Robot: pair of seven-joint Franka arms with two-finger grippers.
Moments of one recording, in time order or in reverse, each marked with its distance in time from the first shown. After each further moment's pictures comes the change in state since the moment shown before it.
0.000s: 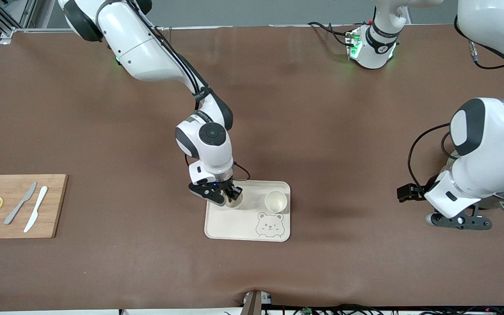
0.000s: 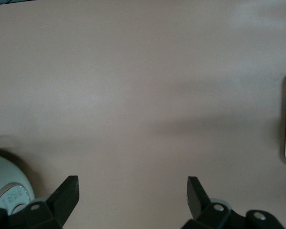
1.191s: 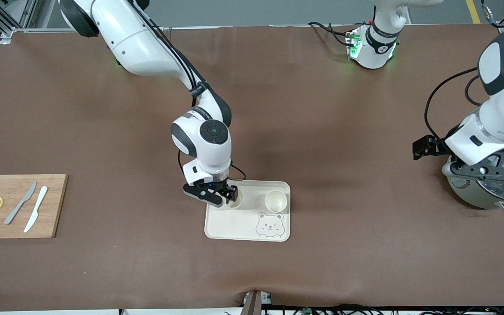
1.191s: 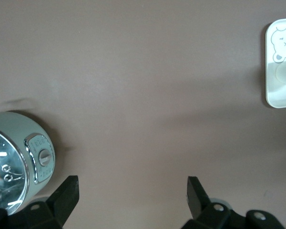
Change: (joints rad) left arm 0.002 -0.320 -0.007 -0.245 0.000 -0.108 0.062; right arm -0.003 -0.074 -0.008 0.049 -0.049 -0.205 -0.108
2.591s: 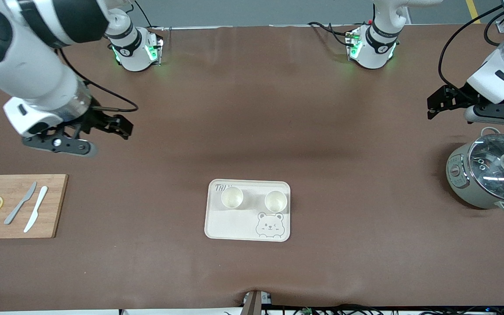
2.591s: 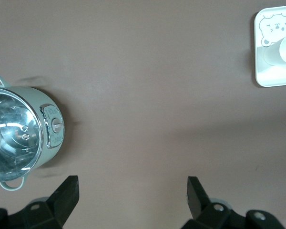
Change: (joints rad) left arm 0.013 -0.270 0.000 -0.195 0.000 -0.031 -0.002; right arm -0.297 -0.479 -0.008 0.142 0.316 -0.837 -0.763
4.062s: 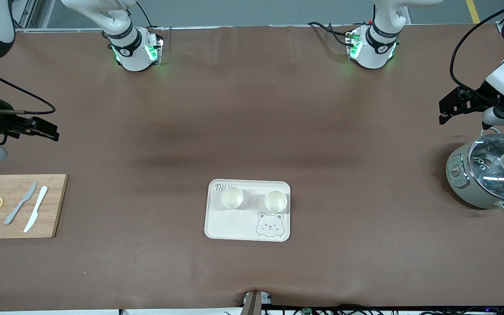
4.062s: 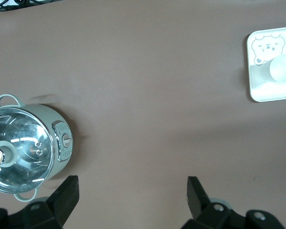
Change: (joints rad) left arm -0.001 0.095 -0.002 0.198 0.008 -0.066 0.006; right arm -0.256 -0.095 0.000 -0.171 0.009 0.089 -0.306
